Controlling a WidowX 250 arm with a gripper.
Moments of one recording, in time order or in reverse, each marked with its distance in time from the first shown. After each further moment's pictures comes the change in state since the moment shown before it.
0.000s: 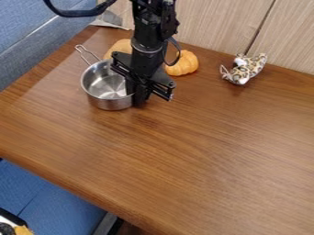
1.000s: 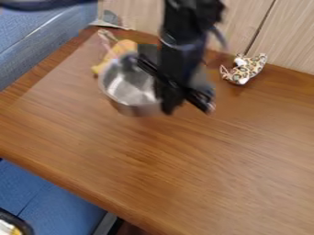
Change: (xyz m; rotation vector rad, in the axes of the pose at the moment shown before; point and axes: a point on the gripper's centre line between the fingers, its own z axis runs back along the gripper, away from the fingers) arm -0.042 -0.085 0.084 -0.057 -0.162 -0.218
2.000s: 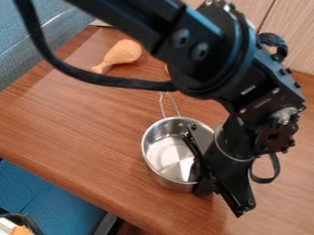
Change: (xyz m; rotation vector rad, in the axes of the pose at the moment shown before) arm -0.033 -0.080 -0.042 0.017 0.076 -0.270
